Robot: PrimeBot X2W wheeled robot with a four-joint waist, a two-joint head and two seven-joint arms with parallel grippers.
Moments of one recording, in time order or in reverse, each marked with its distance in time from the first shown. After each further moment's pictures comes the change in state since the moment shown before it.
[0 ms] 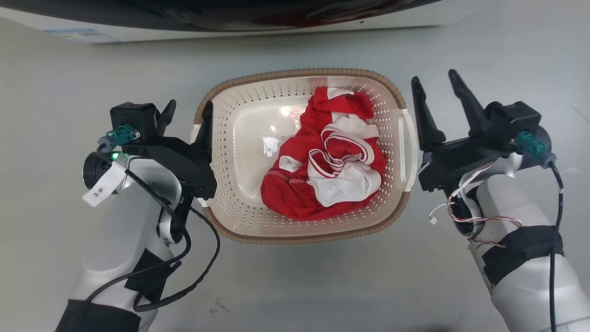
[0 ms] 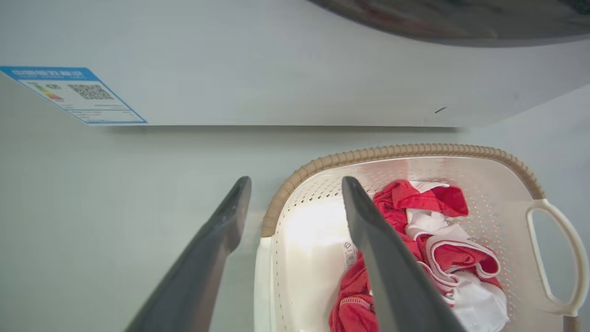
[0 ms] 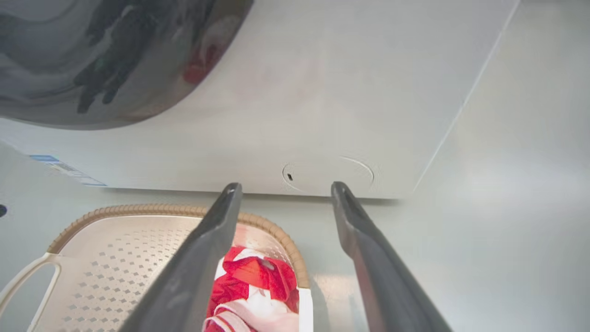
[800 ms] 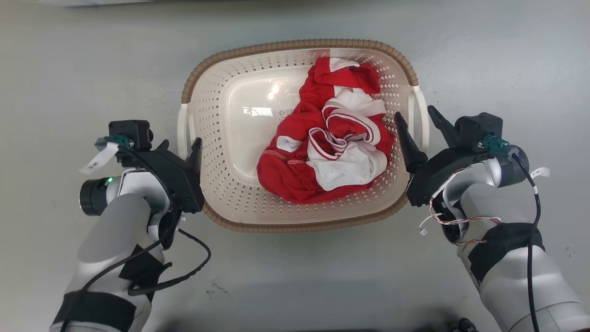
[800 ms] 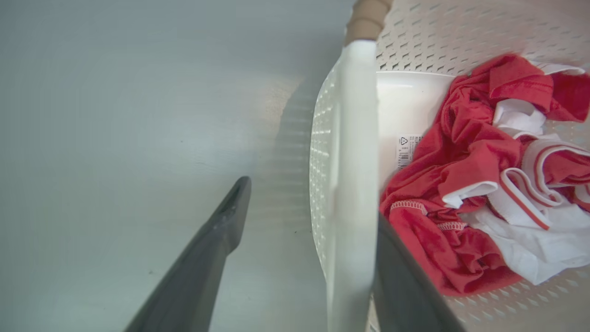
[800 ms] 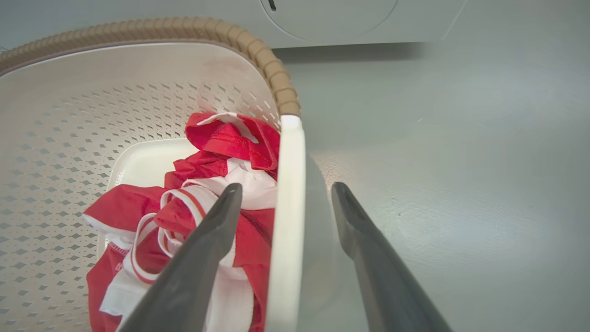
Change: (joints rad) left arm -0.081 -0.013 0.014 0.330 -0.059 -0.067 0.085; right arm -0.097 0.046 0.063 0.337 0.014 0.024 0.040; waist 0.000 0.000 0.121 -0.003
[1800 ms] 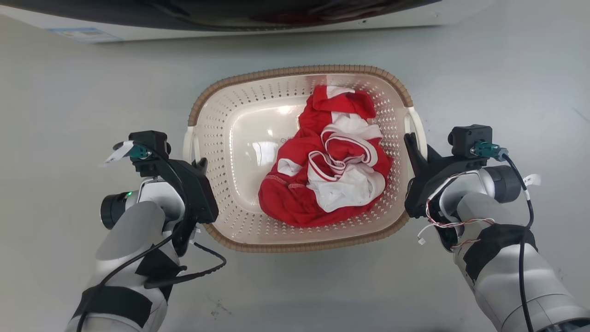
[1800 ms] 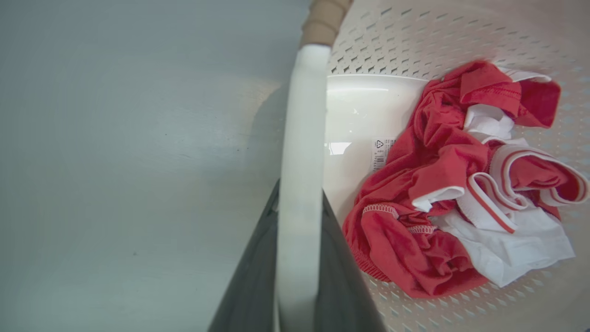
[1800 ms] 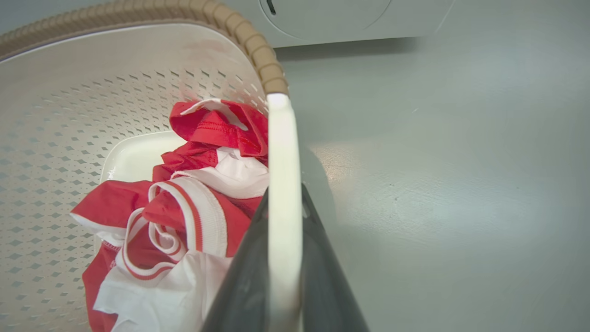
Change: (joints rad) left arm -0.062 -0.066 -0.001 0.204 -0.045 -0.042 0.001; right arm -0.068 0.032 0.011 0.239 0.053 0.028 0.025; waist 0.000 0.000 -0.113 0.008
